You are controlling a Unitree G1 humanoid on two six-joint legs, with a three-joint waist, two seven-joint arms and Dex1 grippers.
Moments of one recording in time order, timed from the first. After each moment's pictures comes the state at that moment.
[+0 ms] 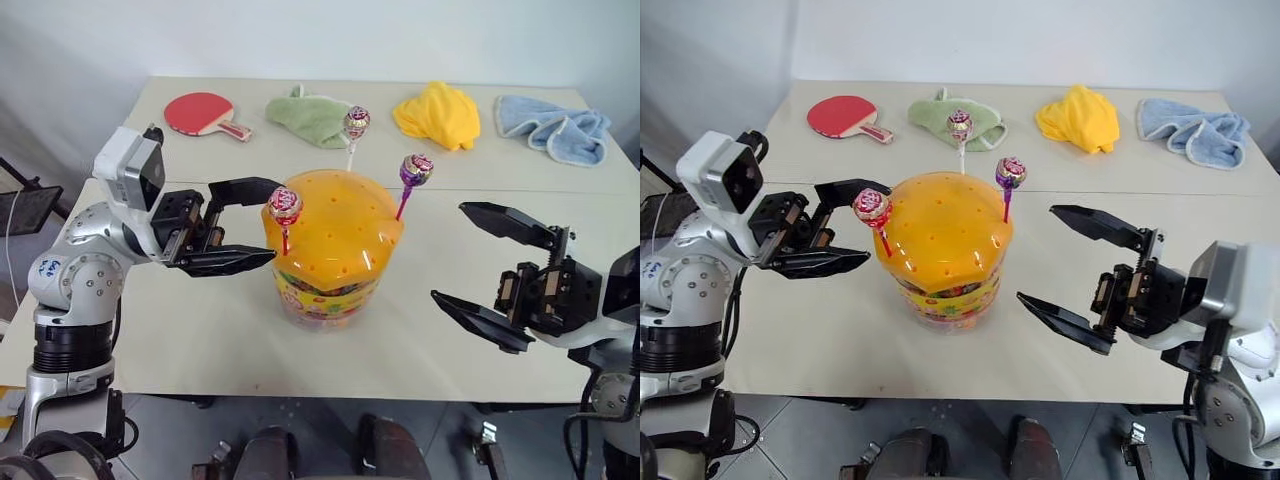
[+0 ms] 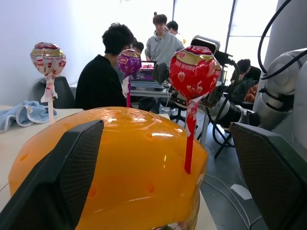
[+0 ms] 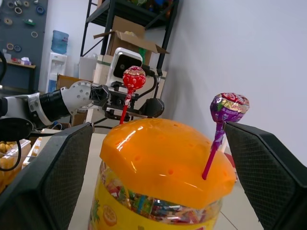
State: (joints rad) left arm -0.62 0.65 0.18 -0.11 -0.92 0.58 -1.25; right arm -0.08 -0.62 -0.32 -0.65 0.89 0.15 0.97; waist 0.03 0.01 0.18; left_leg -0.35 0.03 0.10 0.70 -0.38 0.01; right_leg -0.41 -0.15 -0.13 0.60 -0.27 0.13
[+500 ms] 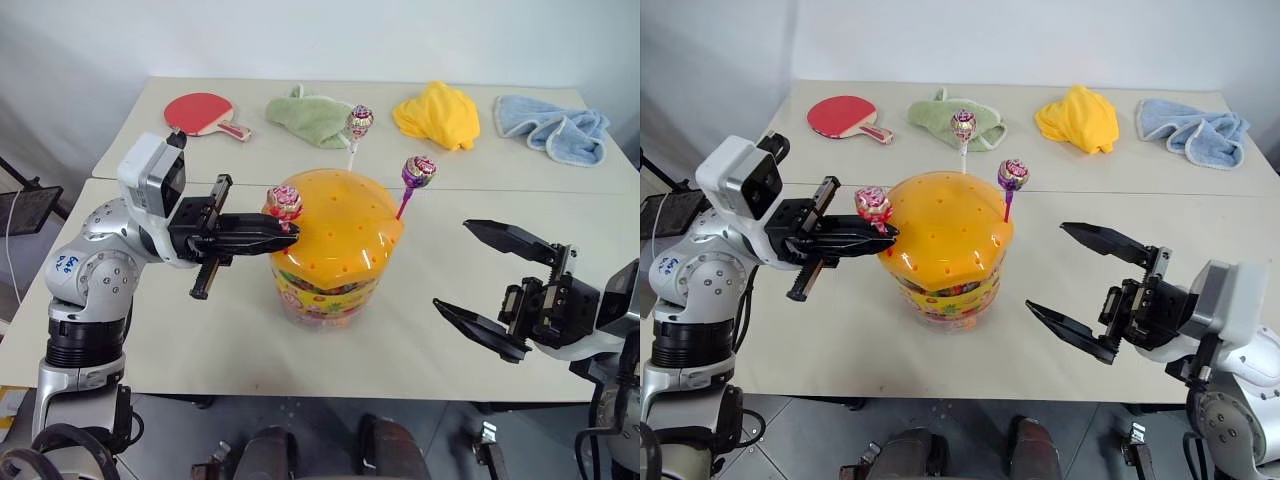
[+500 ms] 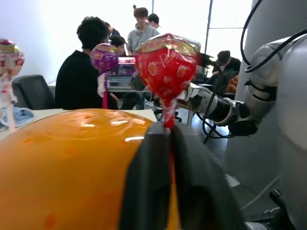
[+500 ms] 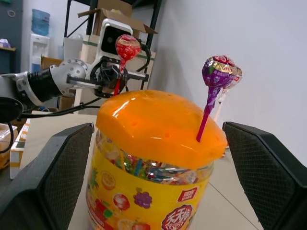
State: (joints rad) left arm -0.66 0.63 0.13 -0.13 -0.90 0.58 -1.29; right arm 0.03 -0.62 -0.37 -0.64 0.84 0.10 0.99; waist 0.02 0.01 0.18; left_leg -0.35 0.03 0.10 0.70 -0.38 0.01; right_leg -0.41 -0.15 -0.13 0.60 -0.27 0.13
